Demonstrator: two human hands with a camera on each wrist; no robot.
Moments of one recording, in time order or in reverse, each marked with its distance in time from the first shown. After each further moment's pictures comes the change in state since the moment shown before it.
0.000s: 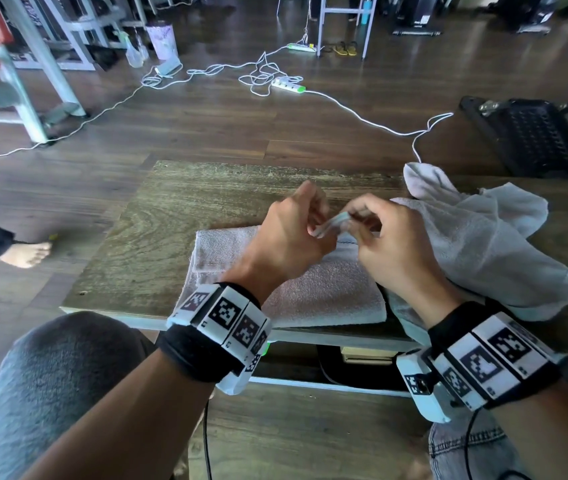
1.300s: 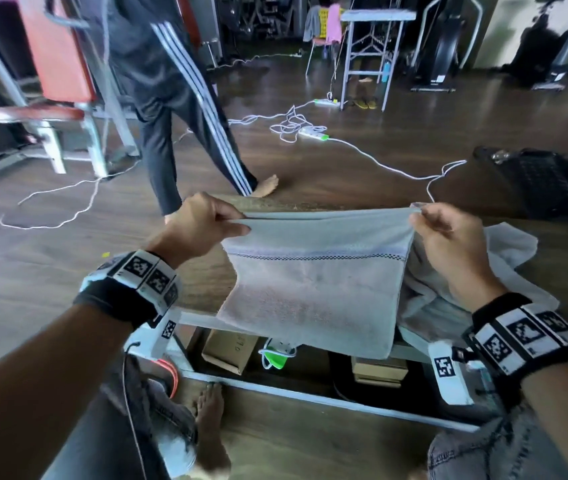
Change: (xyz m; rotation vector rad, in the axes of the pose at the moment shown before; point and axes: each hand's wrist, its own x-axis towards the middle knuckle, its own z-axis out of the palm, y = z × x) left_hand -0.043 -0.007 -0.158 0.294 0.077 -0.203; right_hand 0.000 0.012 -0.068 0.301 0.261 0.209
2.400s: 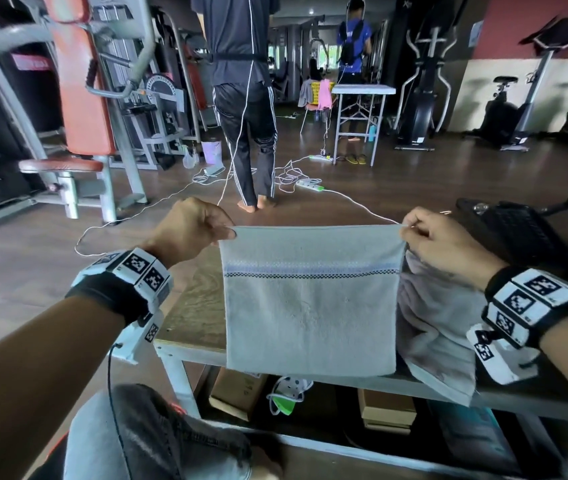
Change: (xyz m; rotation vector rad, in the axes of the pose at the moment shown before) left_hand 0.004 0.006 -0.093 -0.001 0.063 0.093; right_hand 0.031 -0.093 -0.014 -0.368 -0.367 -0.078
